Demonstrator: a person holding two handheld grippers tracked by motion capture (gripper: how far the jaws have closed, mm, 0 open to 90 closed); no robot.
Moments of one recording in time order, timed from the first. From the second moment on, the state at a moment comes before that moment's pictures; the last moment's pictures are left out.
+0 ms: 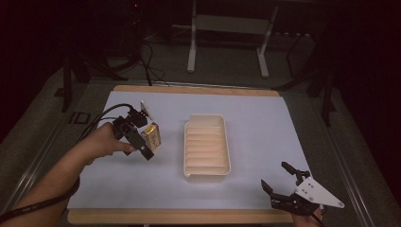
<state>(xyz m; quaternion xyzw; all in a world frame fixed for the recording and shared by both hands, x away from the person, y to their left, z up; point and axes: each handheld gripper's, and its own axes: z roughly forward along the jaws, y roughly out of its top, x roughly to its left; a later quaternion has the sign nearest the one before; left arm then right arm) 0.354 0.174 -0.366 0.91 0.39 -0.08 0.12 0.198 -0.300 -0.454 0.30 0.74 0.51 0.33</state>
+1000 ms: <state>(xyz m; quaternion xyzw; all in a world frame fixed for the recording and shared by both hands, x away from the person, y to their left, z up) 0.433 0.161 -0.379 0.89 0.44 -0.05 0.09 0.199 -0.300 -0.455 0.30 0.75 0.50 0.32</state>
